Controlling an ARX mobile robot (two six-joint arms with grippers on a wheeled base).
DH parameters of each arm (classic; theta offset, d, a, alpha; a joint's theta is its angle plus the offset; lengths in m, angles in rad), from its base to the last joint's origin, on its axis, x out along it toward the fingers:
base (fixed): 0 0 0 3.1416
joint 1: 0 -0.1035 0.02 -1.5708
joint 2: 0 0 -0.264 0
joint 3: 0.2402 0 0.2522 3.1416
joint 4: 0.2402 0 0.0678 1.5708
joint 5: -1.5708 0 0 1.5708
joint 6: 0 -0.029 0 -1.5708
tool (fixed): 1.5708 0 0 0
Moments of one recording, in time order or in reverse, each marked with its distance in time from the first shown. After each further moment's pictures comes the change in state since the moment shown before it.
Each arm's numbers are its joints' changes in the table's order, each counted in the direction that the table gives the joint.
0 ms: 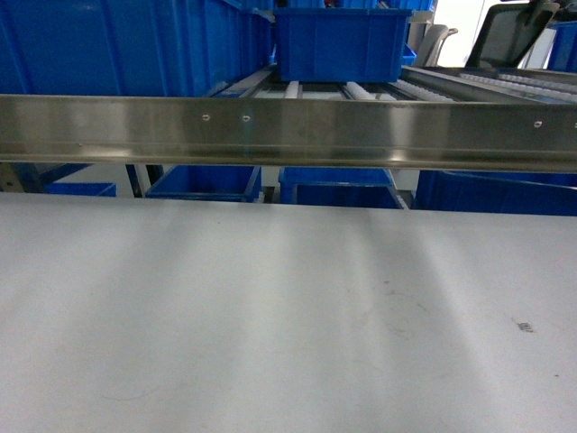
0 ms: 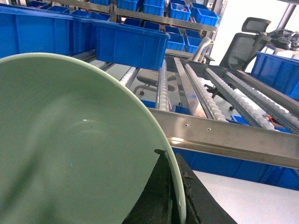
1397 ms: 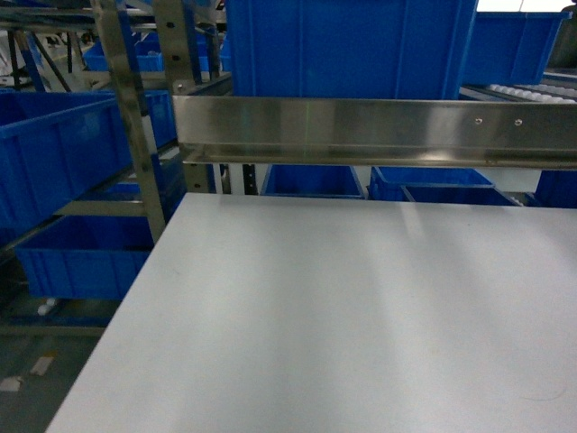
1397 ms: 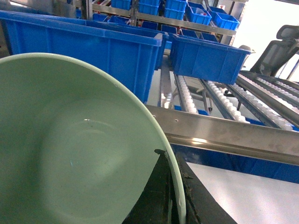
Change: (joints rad) left arm 0.000 0.000 0.000 0.001 0.001 0.000; right arm 0.000 0.000 0.000 0.000 0.001 0.000
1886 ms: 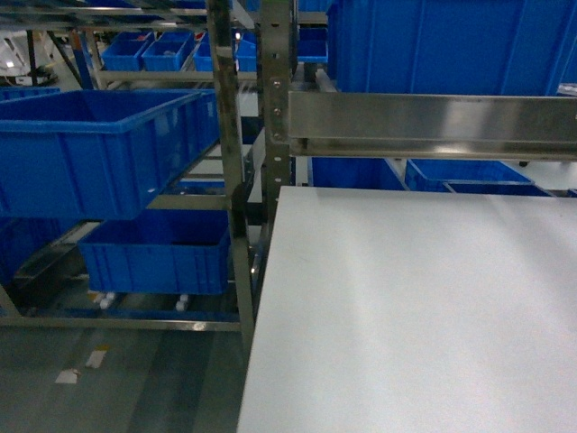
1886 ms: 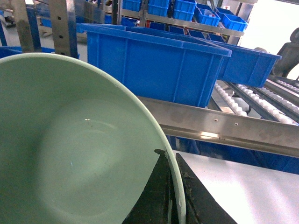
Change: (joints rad) left arm 0.000 0.000 0.000 0.001 -0.002 0.000; right arm 0.000 0.000 0.000 0.002 0.000 0.000
